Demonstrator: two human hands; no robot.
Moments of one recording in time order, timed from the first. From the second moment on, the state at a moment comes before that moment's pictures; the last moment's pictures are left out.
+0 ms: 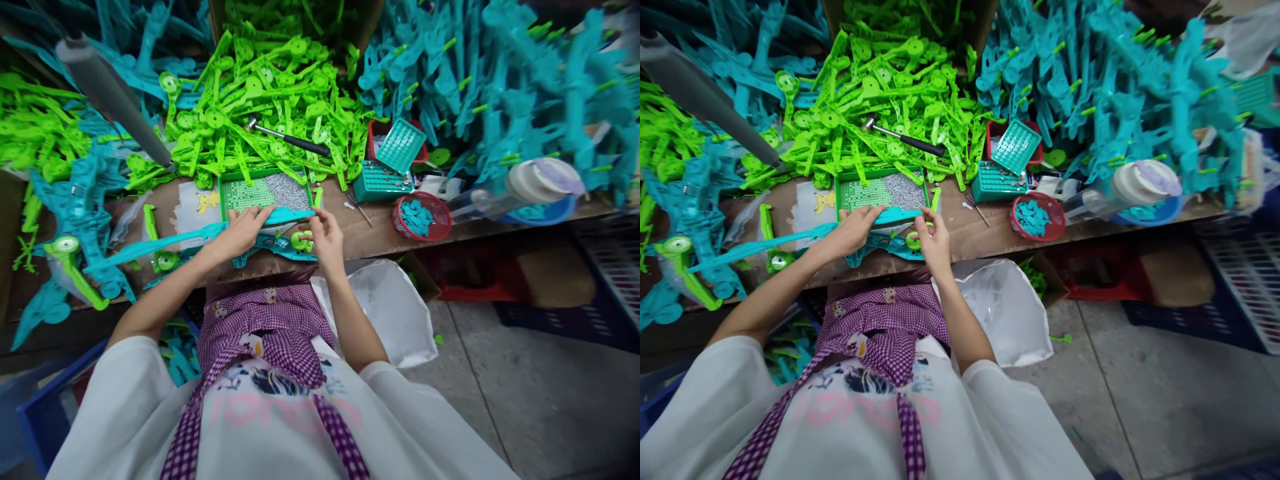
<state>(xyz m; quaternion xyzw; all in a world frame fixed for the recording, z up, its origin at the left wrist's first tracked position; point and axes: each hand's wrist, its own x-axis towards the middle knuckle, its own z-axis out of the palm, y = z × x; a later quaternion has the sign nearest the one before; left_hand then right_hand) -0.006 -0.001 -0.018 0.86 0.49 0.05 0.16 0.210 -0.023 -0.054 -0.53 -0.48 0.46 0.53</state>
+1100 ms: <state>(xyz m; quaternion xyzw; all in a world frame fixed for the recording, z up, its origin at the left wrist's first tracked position) -0.021 -0.094 -0.009 0.40 0.51 0.33 0.69 0.188 -0.029 -0.006 -0.44 -0.56 0.56 0.42</state>
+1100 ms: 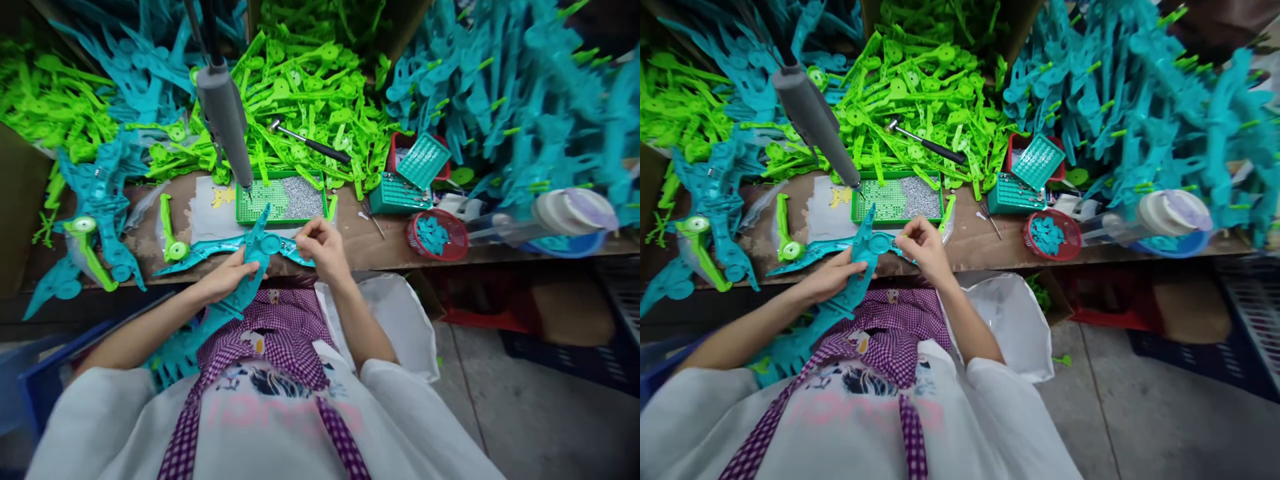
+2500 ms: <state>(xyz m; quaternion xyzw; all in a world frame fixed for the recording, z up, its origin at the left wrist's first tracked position) 0.046 -0.117 -0.054 0.59 0.59 0.38 0.40 0.158 -0.097 -0.049 -0.57 -0.51 0.40 0.50</state>
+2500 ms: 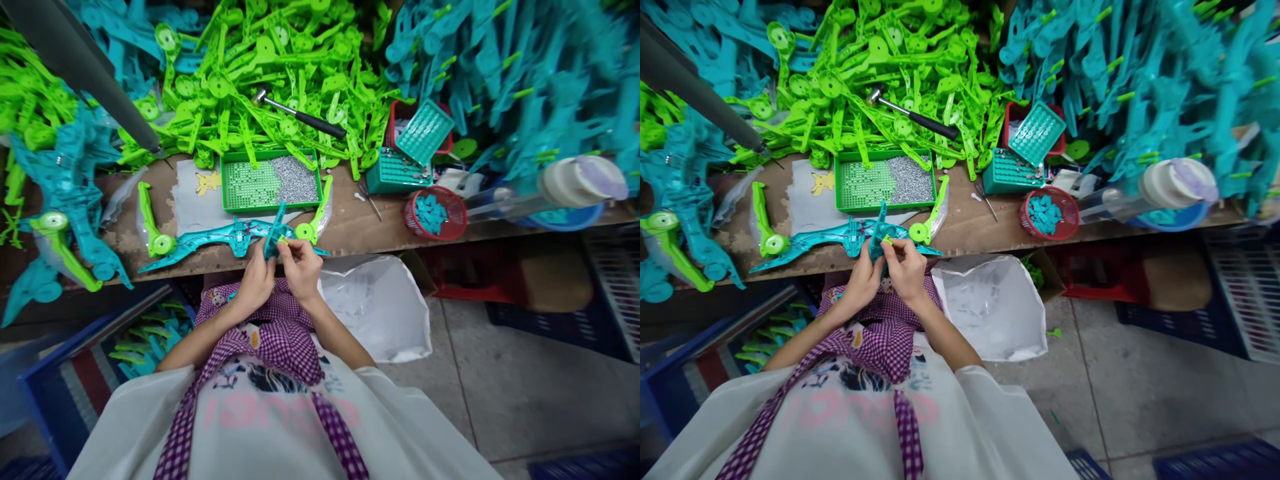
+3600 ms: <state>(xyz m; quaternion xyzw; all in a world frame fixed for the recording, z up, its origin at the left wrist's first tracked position) 0.057 -0.116 -0.061 0.63 0.59 0.34 0.38 0.223 -0.051 0.018 -0.54 -0.64 0.30 0.46</state>
